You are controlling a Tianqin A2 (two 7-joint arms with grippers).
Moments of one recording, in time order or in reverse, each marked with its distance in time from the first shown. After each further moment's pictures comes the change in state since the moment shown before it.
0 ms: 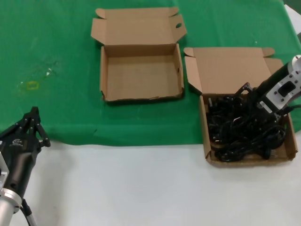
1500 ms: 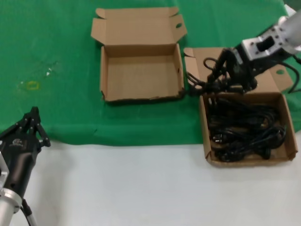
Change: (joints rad) left arm 0.000 0.000 0.000 0.000 0.000 0.000 0.000; right arm 0.087 -0.033 0.048 0.115 0.031 -0.061 0.427
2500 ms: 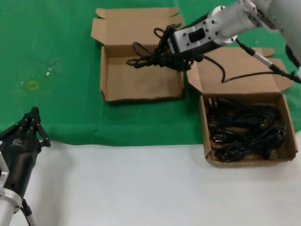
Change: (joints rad) left arm 0.000 0.000 0.000 0.000 0.000 0.000 0.000; right arm 0.082 -0.314 0.022 -0.322 0.079 0.395 -0.173
